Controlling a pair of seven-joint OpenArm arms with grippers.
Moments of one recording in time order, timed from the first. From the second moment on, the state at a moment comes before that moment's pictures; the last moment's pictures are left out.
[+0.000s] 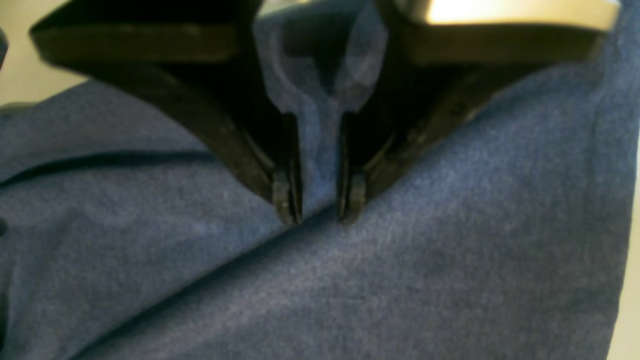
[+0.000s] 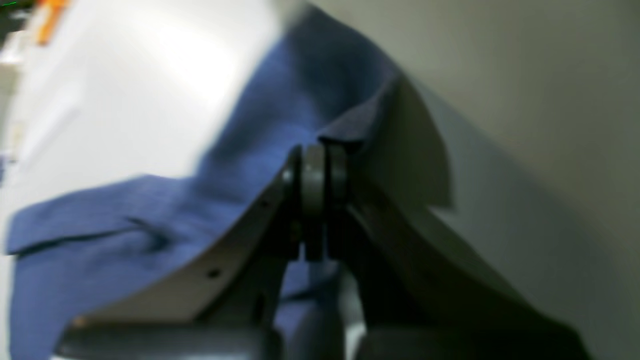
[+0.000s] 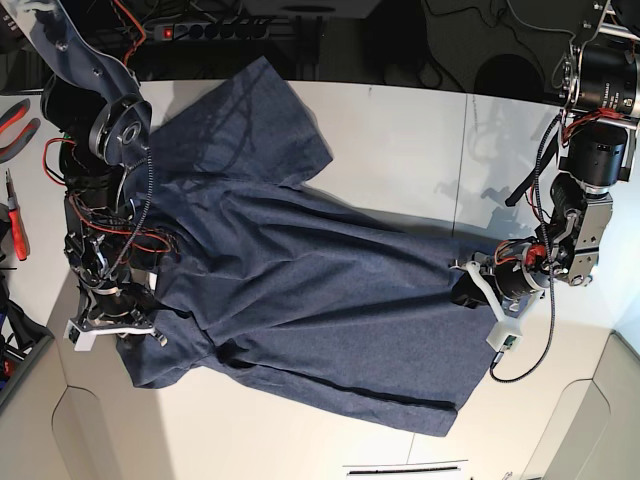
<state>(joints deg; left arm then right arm) -22.0 -22.5 9.2 45.5 -23.1 -33.4 23.5 31.6 3.5 31.4 28.7 9.4 19.1 -4.5</state>
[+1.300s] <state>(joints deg) -21.2 -22.5 9.2 45.5 -23.2 -33.4 23.9 36.5 3.5 28.7 29.7 16.9 30.9 -8.5</state>
